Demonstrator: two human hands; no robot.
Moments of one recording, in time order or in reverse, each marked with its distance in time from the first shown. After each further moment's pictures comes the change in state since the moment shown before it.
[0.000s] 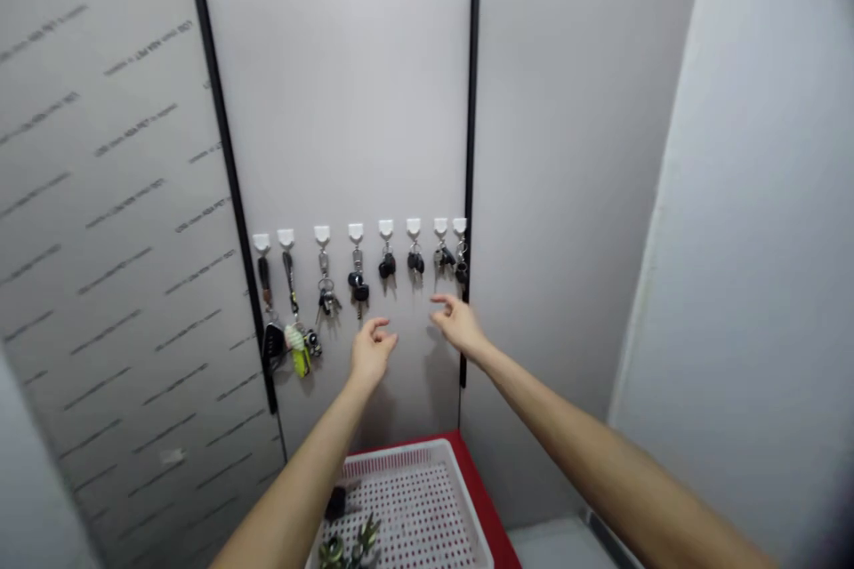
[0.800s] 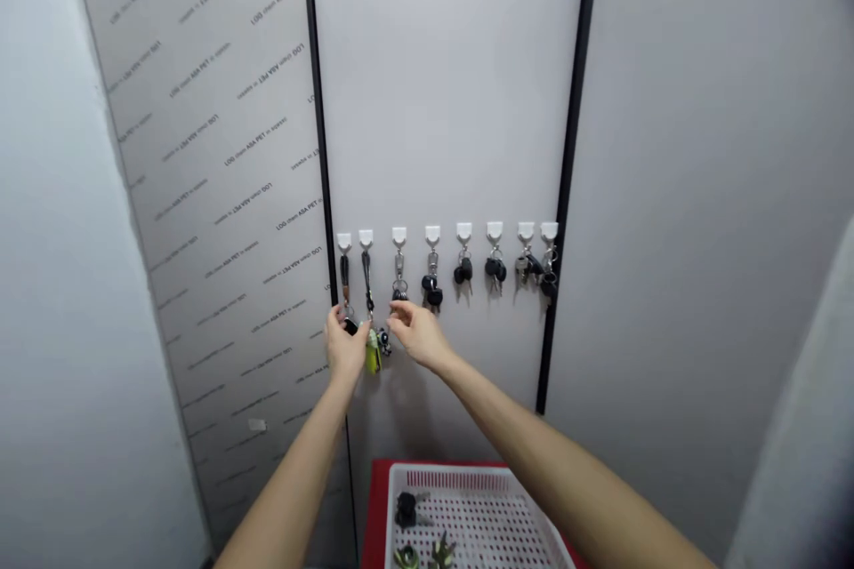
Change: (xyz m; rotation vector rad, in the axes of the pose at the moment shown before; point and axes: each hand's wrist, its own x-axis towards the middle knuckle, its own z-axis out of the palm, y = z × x) left_hand 0.021 -0.018 -0.131 0.361 0.616 0.050; right_hand -0.018 -0.109 0.131 0.180 -0.256 -0.291
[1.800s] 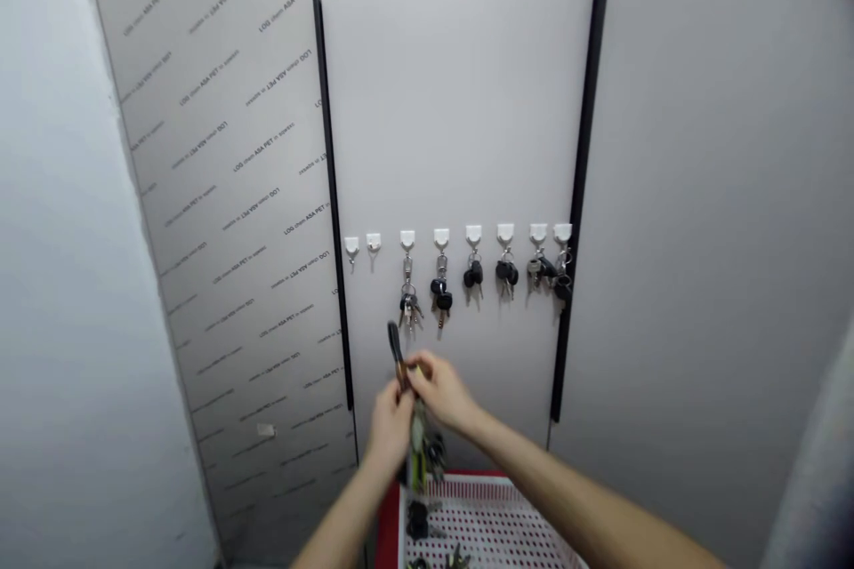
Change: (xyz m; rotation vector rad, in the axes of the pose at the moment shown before) left_hand -0.077 -0.019 0.005 -0.260 -0.520 -0.055; right_hand -0.050 0.035 0.011 0.045 -0.102 0.031
